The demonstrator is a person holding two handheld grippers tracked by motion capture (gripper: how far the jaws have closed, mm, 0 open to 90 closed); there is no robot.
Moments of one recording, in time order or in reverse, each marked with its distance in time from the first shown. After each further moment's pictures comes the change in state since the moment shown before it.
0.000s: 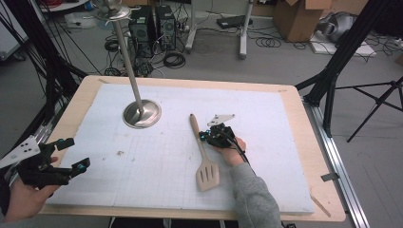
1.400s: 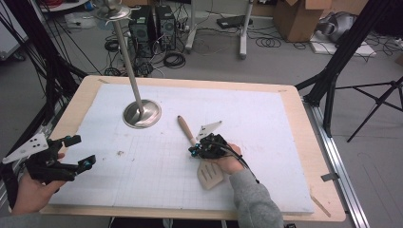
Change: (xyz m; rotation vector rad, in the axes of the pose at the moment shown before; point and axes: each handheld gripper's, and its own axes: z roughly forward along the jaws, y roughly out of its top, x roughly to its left) left arm 0.003 0.004 0.023 0.015 -0.050 0.004; right arm 0.043 0.008 -0.009 0.105 0.220 -0.159
